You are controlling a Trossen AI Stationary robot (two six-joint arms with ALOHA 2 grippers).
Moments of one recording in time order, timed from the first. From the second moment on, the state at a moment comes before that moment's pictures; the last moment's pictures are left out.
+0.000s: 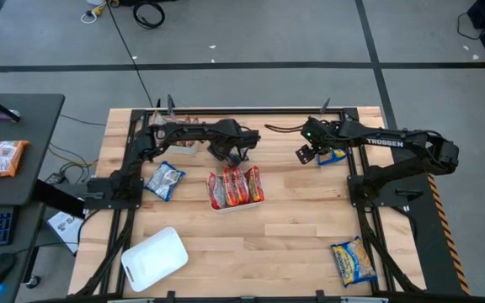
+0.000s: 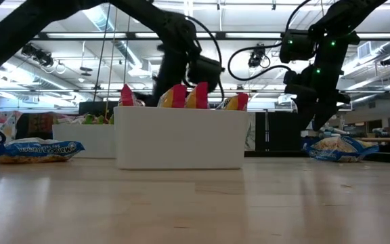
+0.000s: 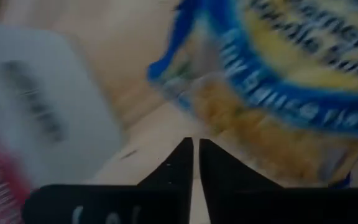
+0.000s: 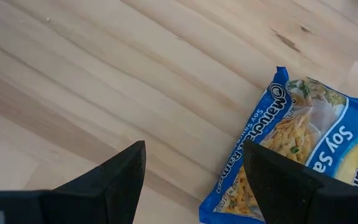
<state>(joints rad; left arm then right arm) 0.29 2.19 1.76 -1.32 -0.32 -0.67 -0.50 1.22 0.74 -0.74 0.20 0.51</state>
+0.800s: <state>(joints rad) 0.30 2.16 1.76 -0.83 -0.34 -1.09 -0.50 1.22 0.74 -0.71 0.21 0.46</state>
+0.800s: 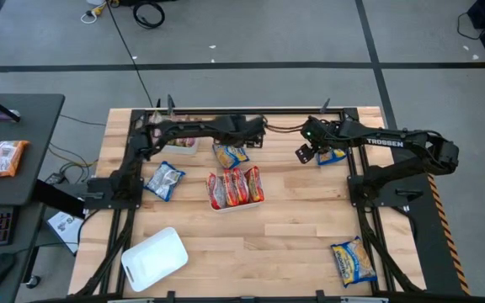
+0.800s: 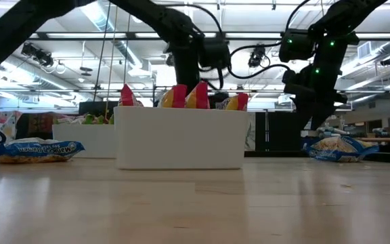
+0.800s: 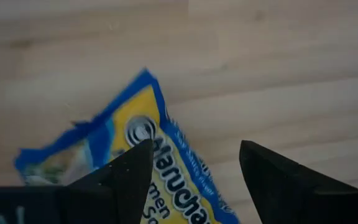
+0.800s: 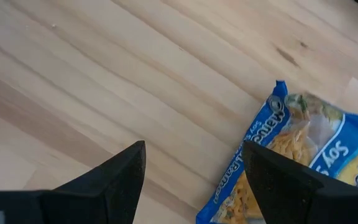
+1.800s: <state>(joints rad) 0.26 2.26 1.76 -1.10 -0.38 -0.69 -0.53 1.22 0.74 -0.68 0.16 0.42</state>
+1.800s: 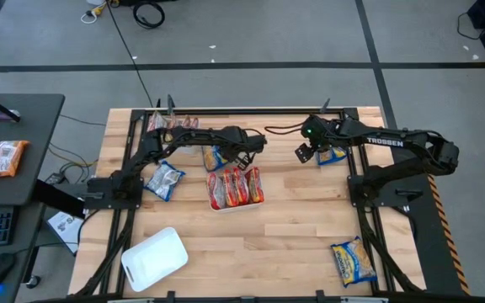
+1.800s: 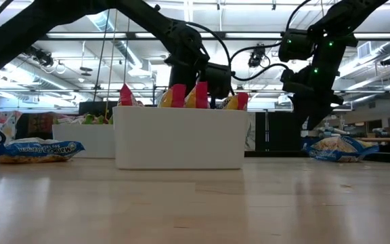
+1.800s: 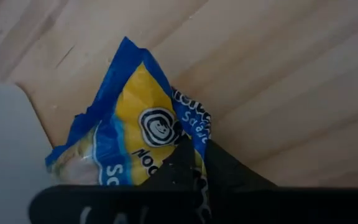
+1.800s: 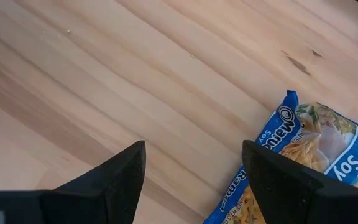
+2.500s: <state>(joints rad) -0.11 1.62 1.79 -1.25 -0.49 -0.52 -0.31 1.10 0.74 -0.48 -0.04 0.43</state>
